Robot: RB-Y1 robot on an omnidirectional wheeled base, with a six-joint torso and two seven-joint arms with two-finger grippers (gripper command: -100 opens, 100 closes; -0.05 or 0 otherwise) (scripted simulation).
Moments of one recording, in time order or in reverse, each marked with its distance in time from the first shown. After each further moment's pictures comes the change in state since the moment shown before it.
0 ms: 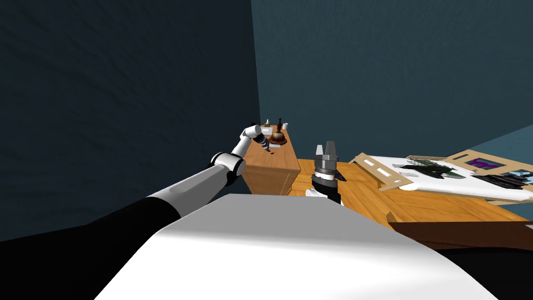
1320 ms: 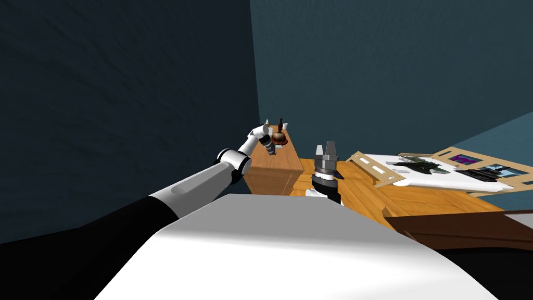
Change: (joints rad) left arm -0.101 -0.096 -0.021 0.158 0.051 0.192 0.007; right arm 0.000 0.000 0.000 0.000 0.000 0.000 0.000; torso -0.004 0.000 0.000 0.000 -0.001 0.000
